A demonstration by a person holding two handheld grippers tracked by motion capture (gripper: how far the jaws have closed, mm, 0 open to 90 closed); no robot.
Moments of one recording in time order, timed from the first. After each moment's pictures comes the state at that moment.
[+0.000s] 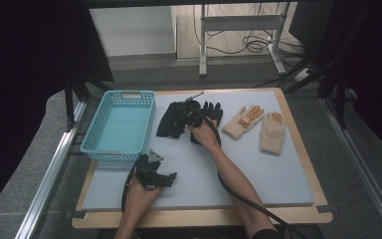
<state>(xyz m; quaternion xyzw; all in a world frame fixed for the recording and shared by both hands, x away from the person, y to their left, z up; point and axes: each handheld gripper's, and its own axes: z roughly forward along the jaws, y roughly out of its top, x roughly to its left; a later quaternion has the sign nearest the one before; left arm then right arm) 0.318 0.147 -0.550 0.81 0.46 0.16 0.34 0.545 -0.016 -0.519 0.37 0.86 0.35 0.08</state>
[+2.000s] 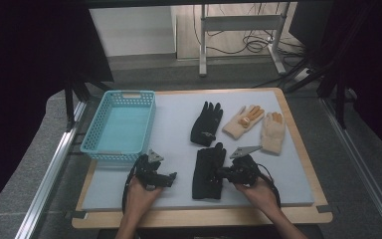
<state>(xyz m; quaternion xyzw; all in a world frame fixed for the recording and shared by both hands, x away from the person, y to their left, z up) 0.318 0.147 -0.550 0.81 0.46 0.16 0.34 0.334 -0.177 -0.503 0.31 0.87 0.37 0.05</state>
